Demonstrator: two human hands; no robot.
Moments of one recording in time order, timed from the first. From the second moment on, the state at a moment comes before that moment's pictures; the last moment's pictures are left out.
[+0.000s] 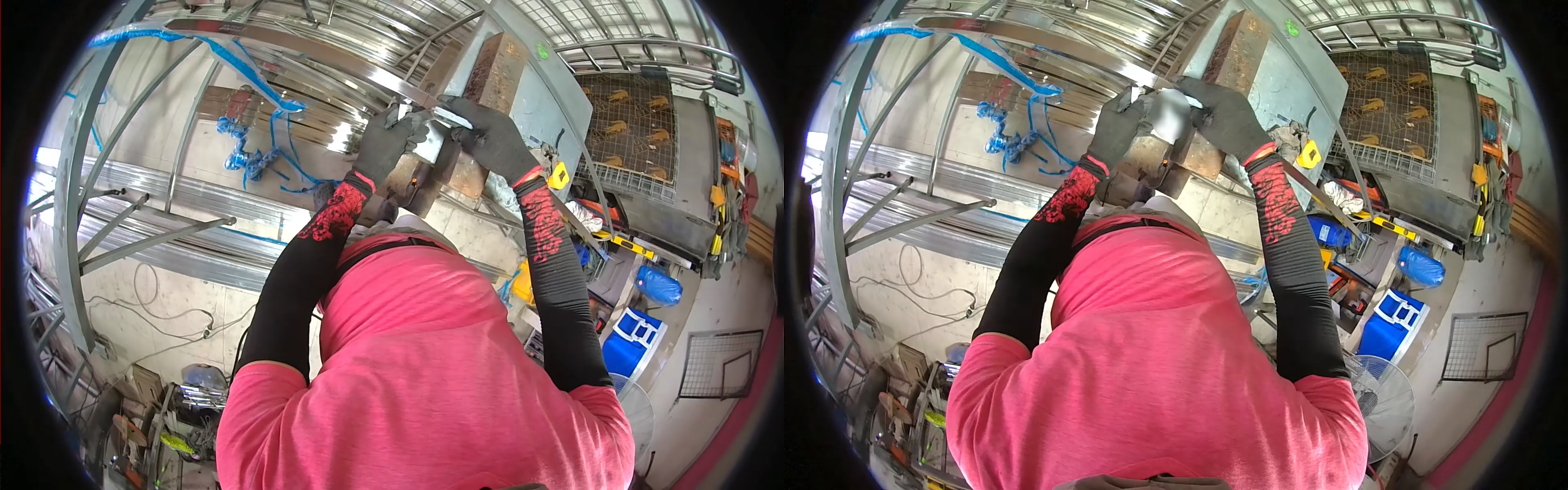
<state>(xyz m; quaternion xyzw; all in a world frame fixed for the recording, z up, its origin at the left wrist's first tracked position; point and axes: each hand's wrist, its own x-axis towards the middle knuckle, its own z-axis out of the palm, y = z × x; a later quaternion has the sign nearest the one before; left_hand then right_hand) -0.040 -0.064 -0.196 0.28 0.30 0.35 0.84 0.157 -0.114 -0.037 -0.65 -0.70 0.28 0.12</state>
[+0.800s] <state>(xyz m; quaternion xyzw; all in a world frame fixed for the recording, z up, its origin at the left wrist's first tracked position) -0.062 -0.059 -0.185 0.38 0.35 0.36 0.78 0.114 -0.104 -0.043 -0.71 -0.70 0.04 0.04</state>
